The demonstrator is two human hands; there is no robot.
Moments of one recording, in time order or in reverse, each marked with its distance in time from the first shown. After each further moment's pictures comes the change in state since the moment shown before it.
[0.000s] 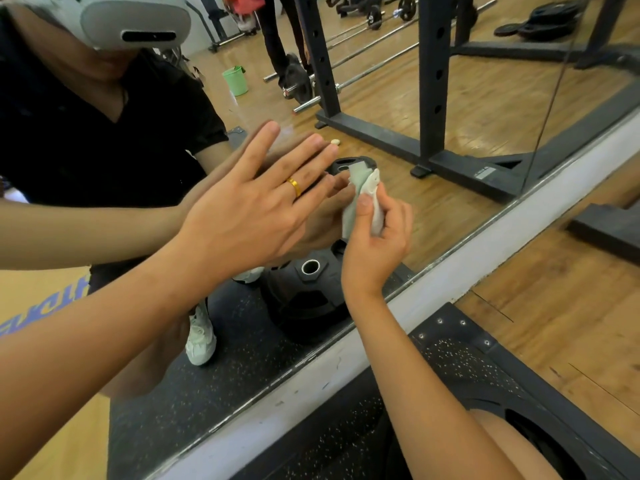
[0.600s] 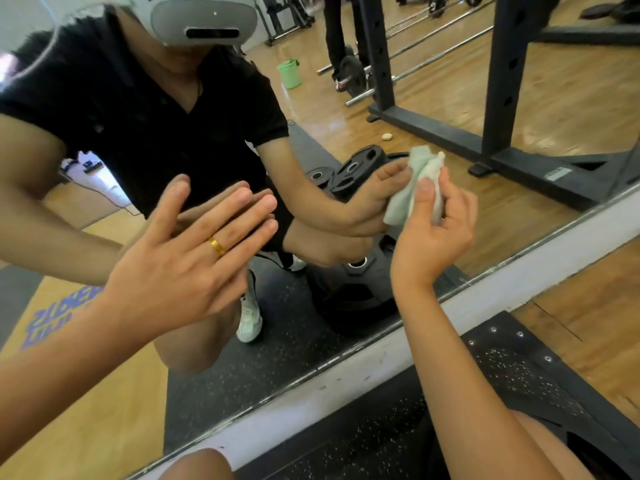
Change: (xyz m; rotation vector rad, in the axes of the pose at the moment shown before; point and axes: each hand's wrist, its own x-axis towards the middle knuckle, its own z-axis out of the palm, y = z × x) left_hand -0.157 -0.026 -0.031 -0.029 -0.055 -0.116; right_hand -0.012 -0.024 0.017 0.089 0.065 0.010
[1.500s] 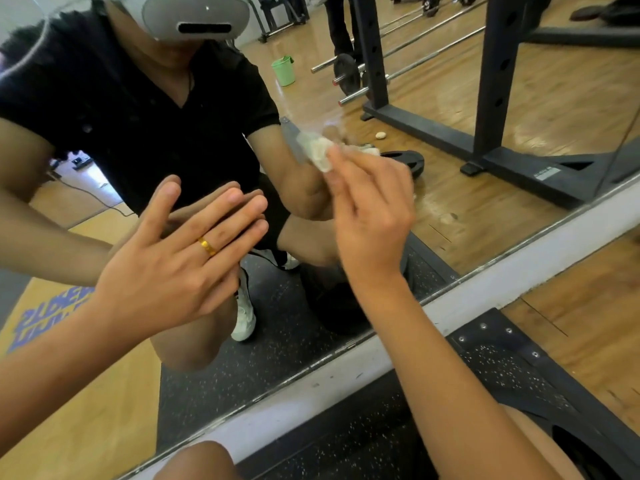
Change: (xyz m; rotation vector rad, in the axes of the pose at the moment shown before) left_hand -0.002 -0.001 0.002 -0.004 0.031 -0.018; right_hand -0.010 -0.048 0.018 -0.135 -0.286 -0.636
